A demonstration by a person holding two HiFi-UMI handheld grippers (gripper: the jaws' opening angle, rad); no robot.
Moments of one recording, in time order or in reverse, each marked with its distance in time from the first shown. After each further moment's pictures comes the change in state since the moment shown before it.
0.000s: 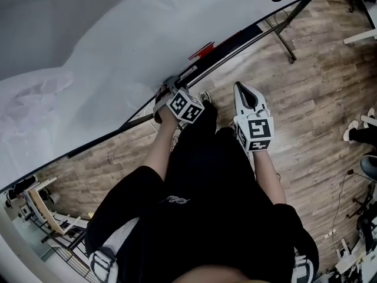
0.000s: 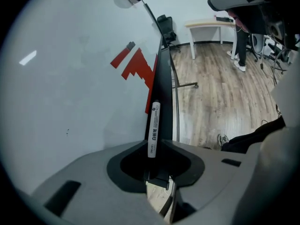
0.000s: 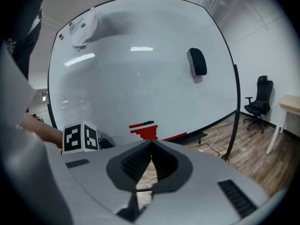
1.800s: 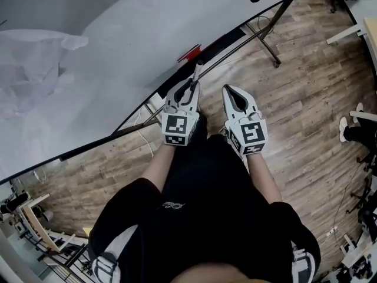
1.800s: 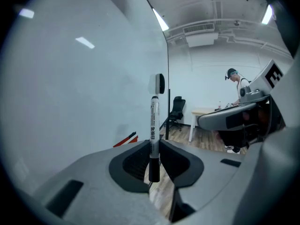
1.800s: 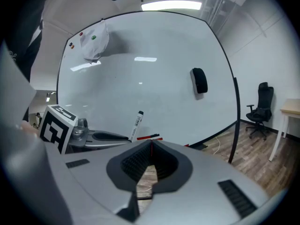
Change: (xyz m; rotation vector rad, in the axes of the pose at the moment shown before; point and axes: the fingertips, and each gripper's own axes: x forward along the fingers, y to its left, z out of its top) left arm -0.147 -0.006 0.108 -0.513 -0.838 -0.159; right arm -0.036 0.022 0.030 -0.028 -0.117 0.023
